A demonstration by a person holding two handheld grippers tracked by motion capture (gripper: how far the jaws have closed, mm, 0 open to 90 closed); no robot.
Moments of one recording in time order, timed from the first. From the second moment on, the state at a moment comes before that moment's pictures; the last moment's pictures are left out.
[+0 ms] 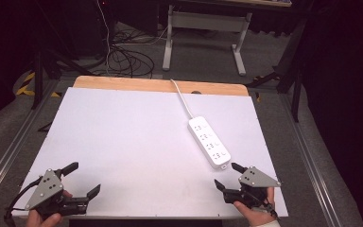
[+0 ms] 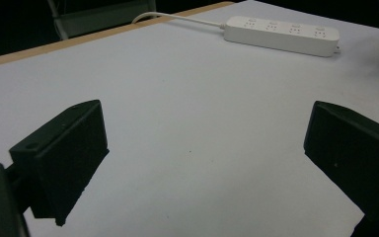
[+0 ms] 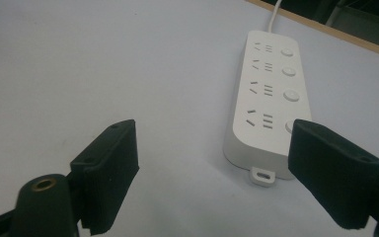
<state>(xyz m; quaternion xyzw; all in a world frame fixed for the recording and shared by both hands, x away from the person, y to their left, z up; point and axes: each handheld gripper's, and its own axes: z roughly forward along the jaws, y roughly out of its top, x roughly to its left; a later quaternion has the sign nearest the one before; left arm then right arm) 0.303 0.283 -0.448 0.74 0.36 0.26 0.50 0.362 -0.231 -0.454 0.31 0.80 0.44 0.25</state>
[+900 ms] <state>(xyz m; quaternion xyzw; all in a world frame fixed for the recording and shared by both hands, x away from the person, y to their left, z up) 0.302 0.284 -0.448 0.74 0.37 0.27 0.49 0.386 -0.212 -0.410 0.30 0.81 0.43 0.25</state>
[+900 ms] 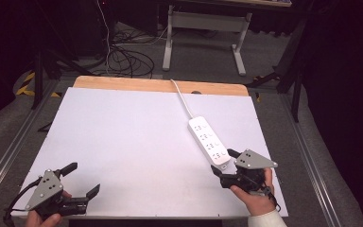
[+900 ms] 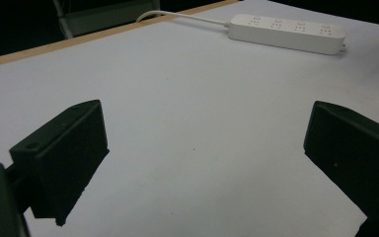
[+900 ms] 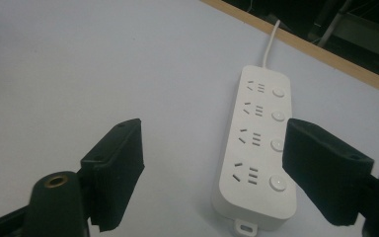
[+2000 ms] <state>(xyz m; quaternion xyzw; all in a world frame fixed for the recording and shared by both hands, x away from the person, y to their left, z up) 0.284 0.293 -0.450 0.73 0.39 0.29 0.48 0.449 -0.198 -0.383 0.31 0.82 0.43 0.22</state>
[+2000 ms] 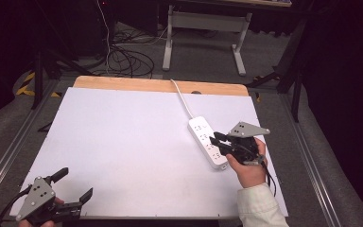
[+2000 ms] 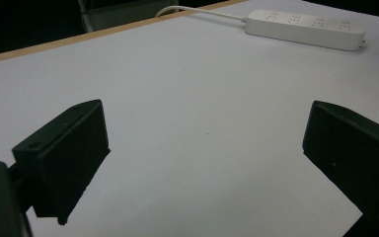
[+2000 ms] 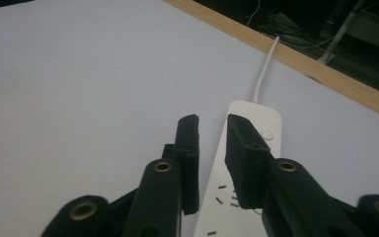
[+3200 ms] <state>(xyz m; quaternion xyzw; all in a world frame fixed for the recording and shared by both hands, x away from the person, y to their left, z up) 0.284 0.292 -0.451 0.73 0.39 0.29 0.47 0.527 -0.184 -0.435 0.38 0.82 0.36 0.24</state>
